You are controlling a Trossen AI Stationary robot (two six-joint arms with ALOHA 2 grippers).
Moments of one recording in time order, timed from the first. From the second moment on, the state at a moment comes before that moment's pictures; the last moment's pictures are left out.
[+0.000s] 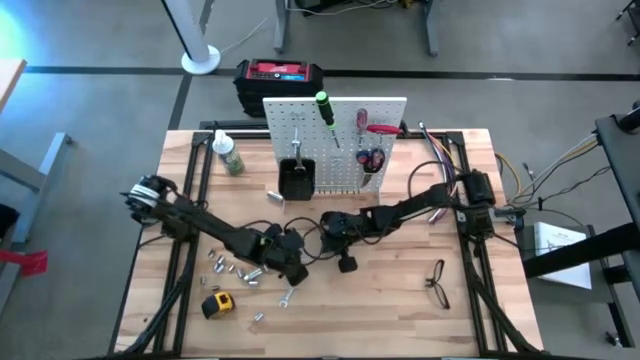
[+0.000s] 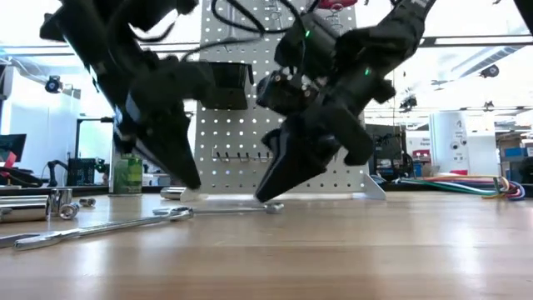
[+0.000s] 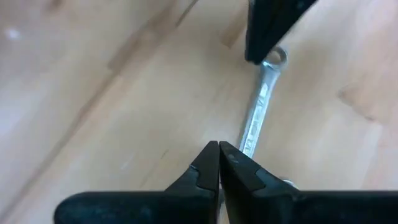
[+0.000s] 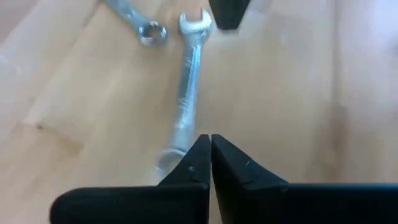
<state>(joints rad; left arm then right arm) -0.36 1.71 0.90 -0.28 -0.39 -0.87 0.09 1.97 1.04 0.10 -0.14 -0.22</state>
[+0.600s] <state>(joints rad) -0.37 1.71 0.90 -0.26 -0.29 -0.86 0.10 1.91 0.98 0.05 -0.13 -0.01</state>
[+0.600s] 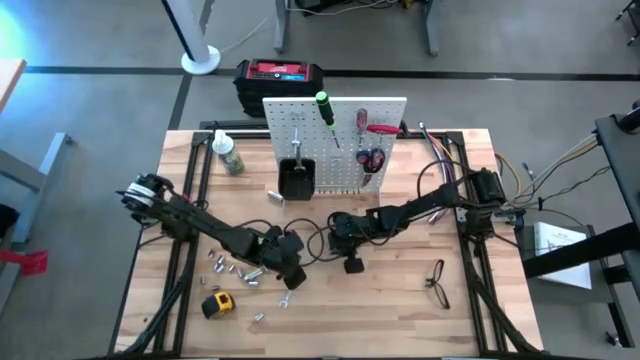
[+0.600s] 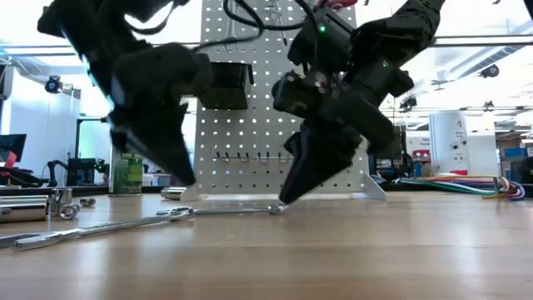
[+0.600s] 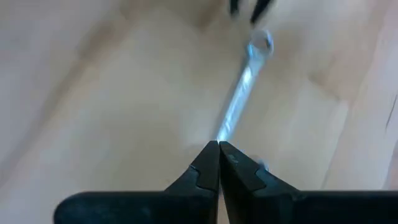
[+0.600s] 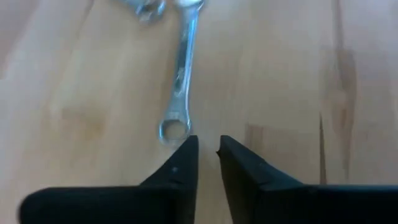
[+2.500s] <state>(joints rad) -0.31 1.72 0.91 -0.36 -0.30 -0.68 0.18 1.80 0.81 0.24 -0.27 1.05</state>
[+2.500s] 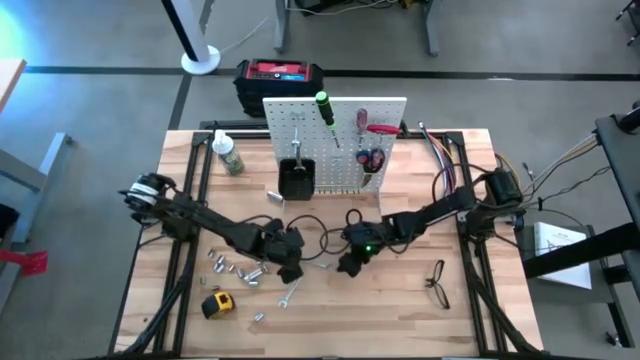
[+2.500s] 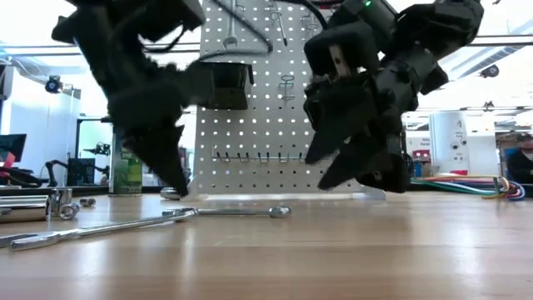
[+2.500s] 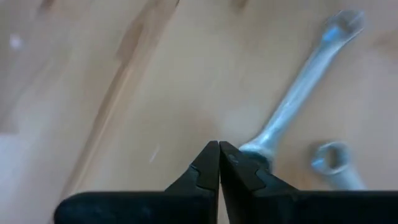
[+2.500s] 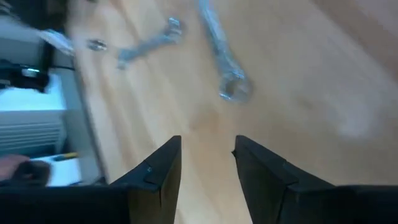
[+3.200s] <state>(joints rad) -0.32 1.76 0.84 -0.16 -0.22 -0.83 0.19 1.85 0.84 0.14 -0.29 1.02</state>
